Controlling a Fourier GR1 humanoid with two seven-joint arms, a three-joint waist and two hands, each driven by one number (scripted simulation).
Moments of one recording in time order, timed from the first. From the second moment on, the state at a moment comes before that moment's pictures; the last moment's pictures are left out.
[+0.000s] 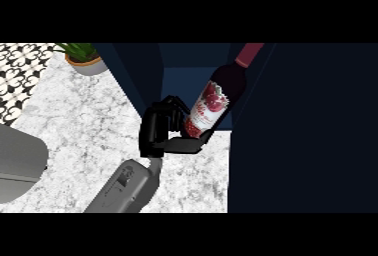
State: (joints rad) left arm -0.42 0.00 -0.41 -1.23 0.39 0.49 -0.34; right arm 0.08 -0.07 -0.10 -2.27 -0.26 0.32 0.31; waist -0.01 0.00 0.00
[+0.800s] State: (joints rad) left arm -0.47 0.00 -0.45 -0.94 0.59 0.48 -0.55; right arm 0.08 -0.06 -0.08 -2.30 -0.25 0.30 0.35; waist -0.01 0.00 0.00
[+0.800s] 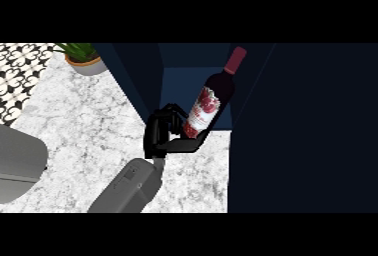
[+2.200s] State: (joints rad) left arm -0.84 0.00 -0.46 -0.46 0.99 0.27 -0.71; right arm 0.11 -0.05 -0.08 -2.26 -0.26 0.35 0.29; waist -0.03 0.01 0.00
